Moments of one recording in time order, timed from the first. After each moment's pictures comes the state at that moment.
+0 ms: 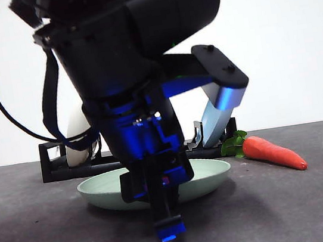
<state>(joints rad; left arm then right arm) -1.08 1.75 0.93 -0.24 -0.49 0.49 0.07 0.72 1.02 -1.04 -0.44 -0.11</state>
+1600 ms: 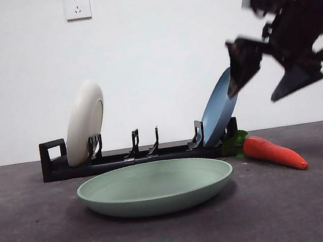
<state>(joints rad) -1.08 1.04 1.16 -0.61 -0.14 -0.11 0.23 1.59 1.02 -0.16 -0.25 -0.10</state>
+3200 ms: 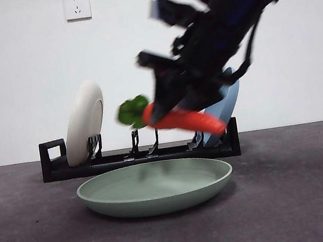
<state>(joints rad) -1.08 0.94 1.16 -0.67 -0.10 -0.13 0.64 1.67 1.03 -0.07 -0.15 0.00</state>
